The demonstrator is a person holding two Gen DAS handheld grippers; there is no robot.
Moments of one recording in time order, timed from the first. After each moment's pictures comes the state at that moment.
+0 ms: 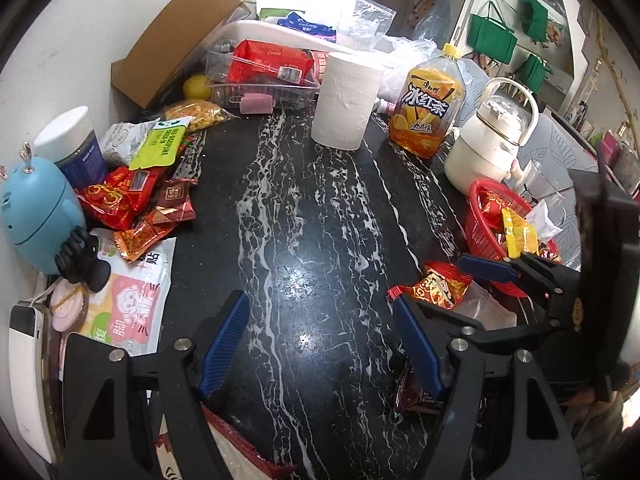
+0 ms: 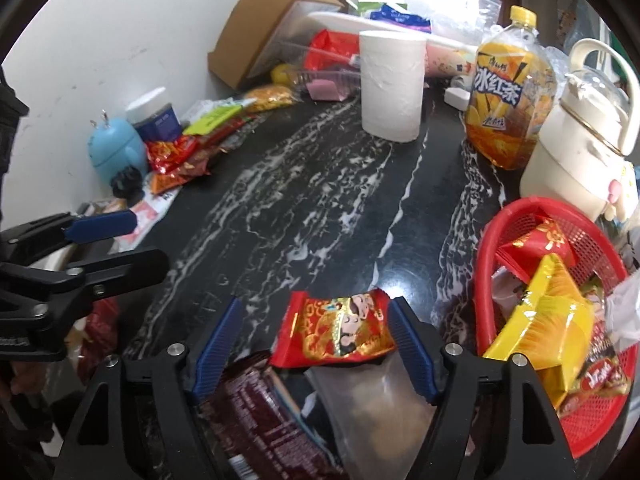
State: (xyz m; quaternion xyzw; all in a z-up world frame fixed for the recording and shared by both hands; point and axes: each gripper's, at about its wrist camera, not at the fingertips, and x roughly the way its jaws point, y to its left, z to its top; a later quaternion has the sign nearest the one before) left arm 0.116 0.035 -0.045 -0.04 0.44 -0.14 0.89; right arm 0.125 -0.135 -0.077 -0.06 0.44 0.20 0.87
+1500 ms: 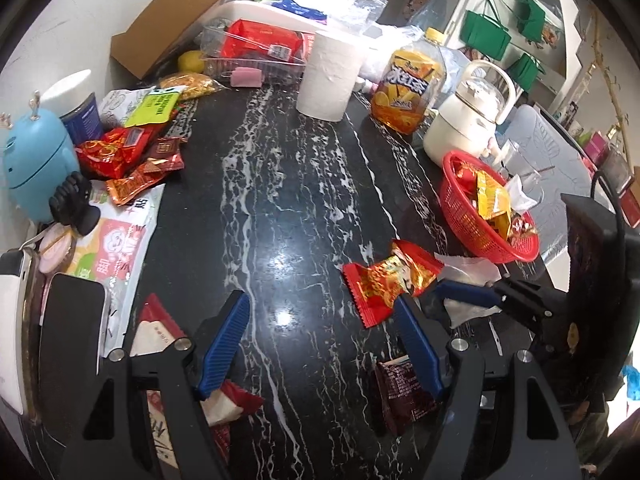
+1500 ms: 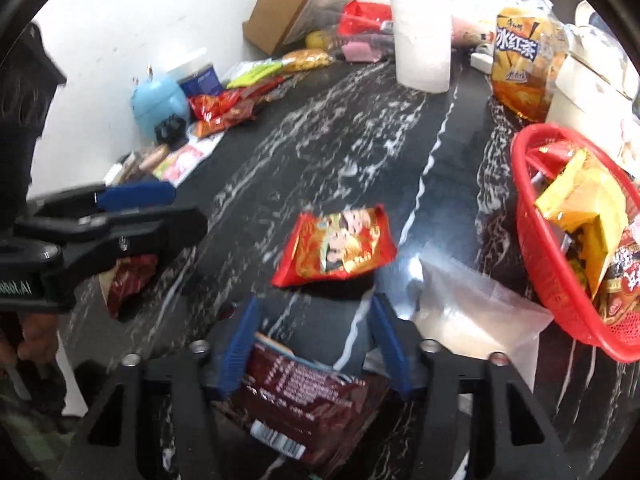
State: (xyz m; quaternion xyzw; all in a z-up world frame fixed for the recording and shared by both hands) left arm 0.081 0.039 -0.052 -0.07 0.46 -0.16 0.87; right arm 0.071 -0.139 -0.088 -0.02 0.47 0.25 0.85
